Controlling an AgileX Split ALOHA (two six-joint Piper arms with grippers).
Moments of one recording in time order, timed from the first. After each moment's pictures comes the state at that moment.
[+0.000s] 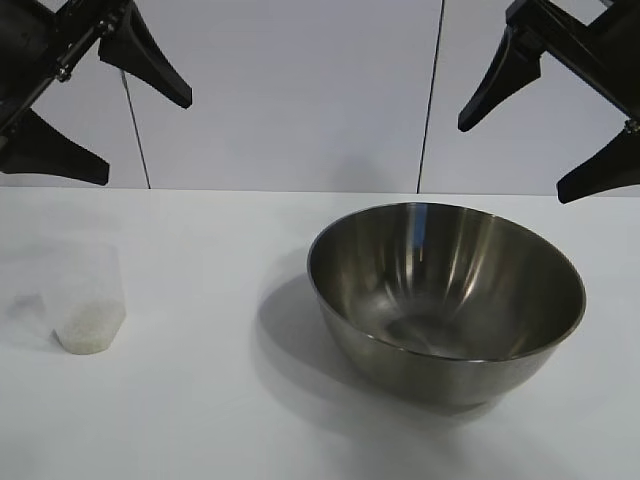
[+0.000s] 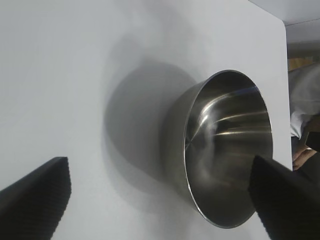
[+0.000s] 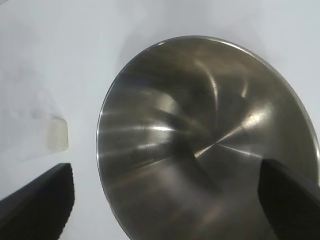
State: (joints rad) left arm -0.17 1.60 -1.06 -0.98 0.72 0.42; right arm 0.04 1.52 -1.05 0.65 0.76 -0.18
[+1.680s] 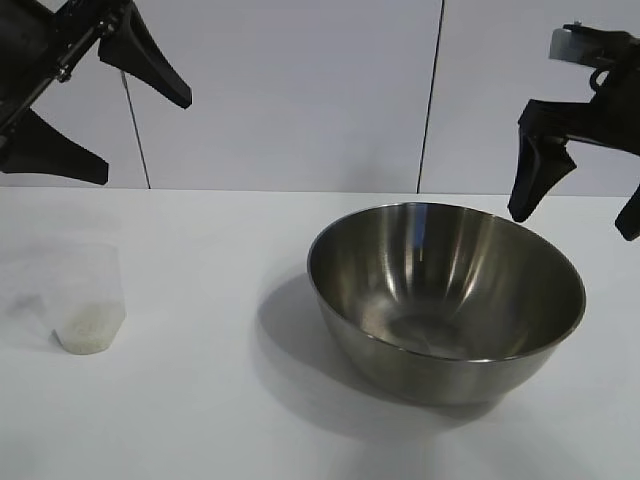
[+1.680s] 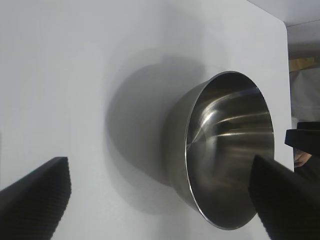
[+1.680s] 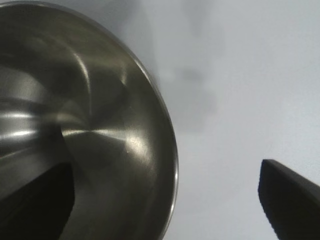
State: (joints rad) left arm -0.17 1.60 -1.06 -0.97 0.71 0.42; right arm 0.04 1.71 -1.18 0.21 0.86 -0.13
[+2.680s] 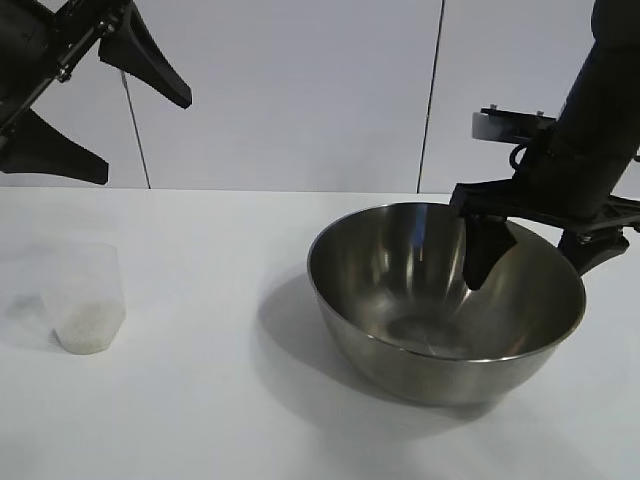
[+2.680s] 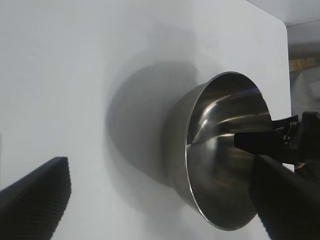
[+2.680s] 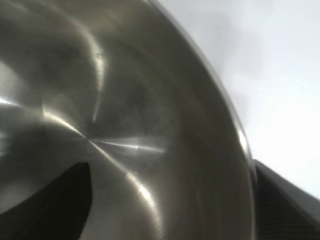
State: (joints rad) left arm -0.17 1.60 -1.06 -0.97 0.71 0.42; right arm 0.17 1.87 -1.19 0.17 0.76 -0.10
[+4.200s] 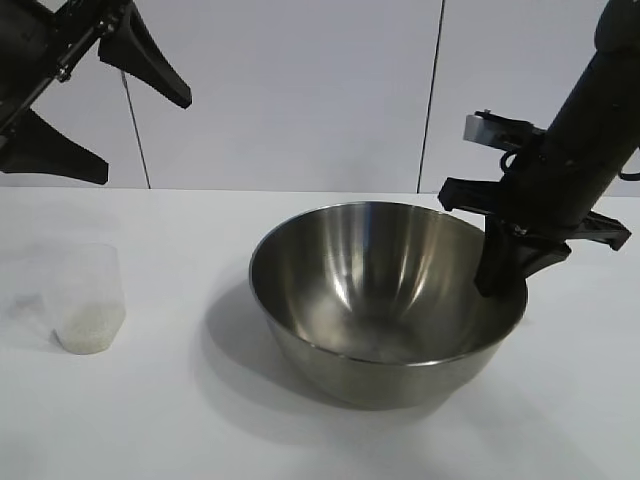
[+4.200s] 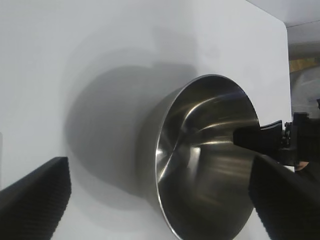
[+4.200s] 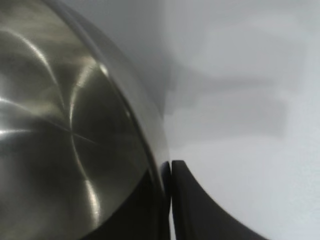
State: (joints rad) left arm -0.17 1.60 -1.06 -0.97 0.71 0.42; right arm 0.10 1.89 -1.19 0.42 0.80 -0.31
